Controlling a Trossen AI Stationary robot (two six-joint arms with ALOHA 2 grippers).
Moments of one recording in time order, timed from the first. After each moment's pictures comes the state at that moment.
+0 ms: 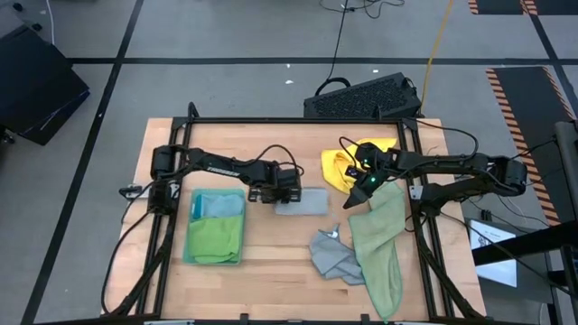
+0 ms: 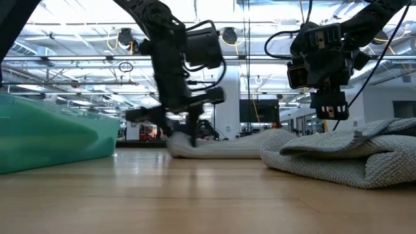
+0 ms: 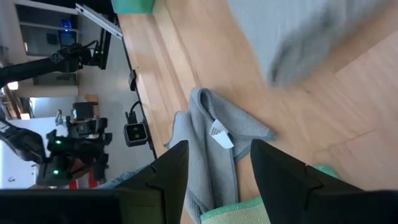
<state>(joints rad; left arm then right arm) 0.10 1.98 1.31 -0.64 0.07 -1.41 -0.39 1.20 0.51 -0.23 -0.84 0.65</state>
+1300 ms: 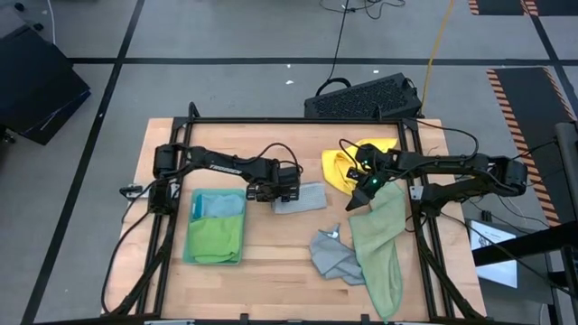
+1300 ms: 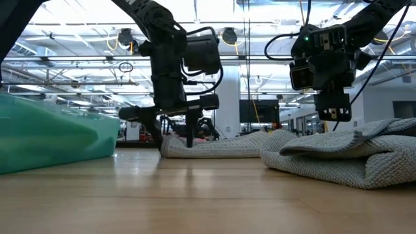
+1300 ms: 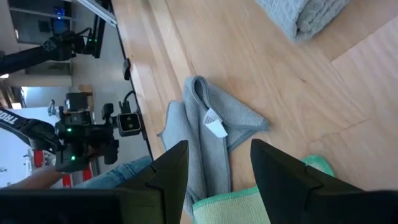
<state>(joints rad) 0.11 2.05 1.32 -0.68 0.08 -1.41 -0.39 1.20 0.51 -0.28 -0.84 0.59</state>
